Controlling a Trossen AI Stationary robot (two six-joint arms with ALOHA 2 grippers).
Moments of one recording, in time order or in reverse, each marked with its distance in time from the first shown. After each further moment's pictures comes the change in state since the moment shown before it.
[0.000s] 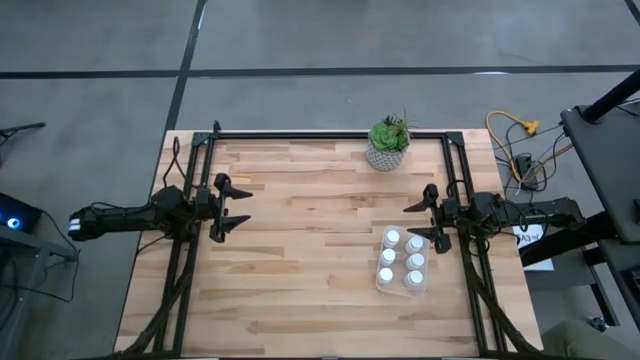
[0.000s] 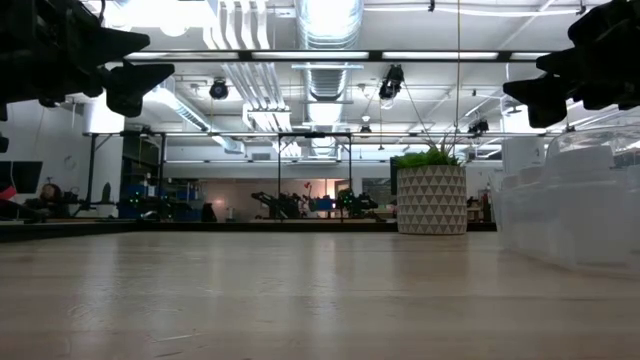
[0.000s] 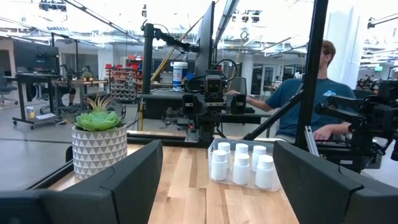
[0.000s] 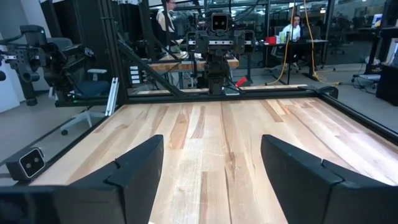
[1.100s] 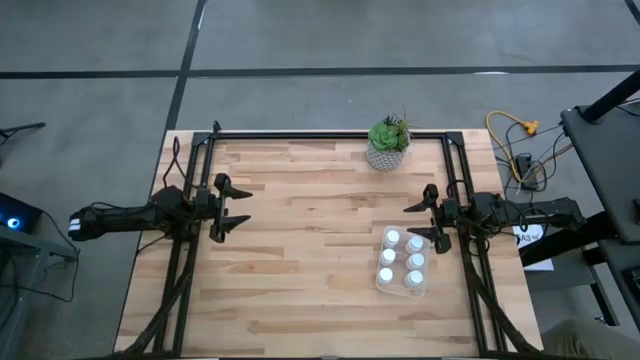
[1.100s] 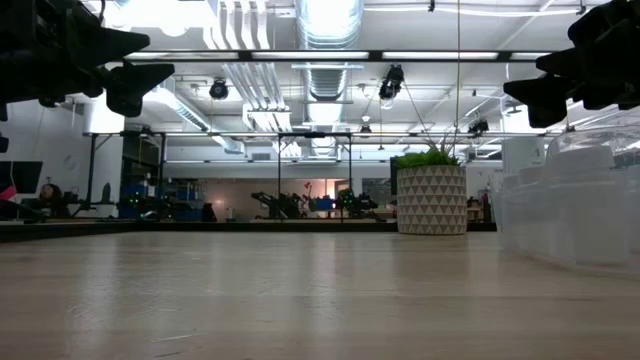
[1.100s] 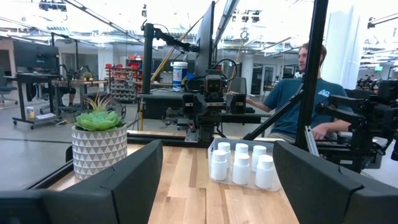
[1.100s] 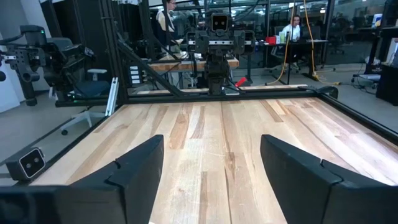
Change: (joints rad) left arm 0.000 0.001 0.000 0.000 0.000 0.000; right arm 0.000 0.000 0.000 0.000 0.000 0.001
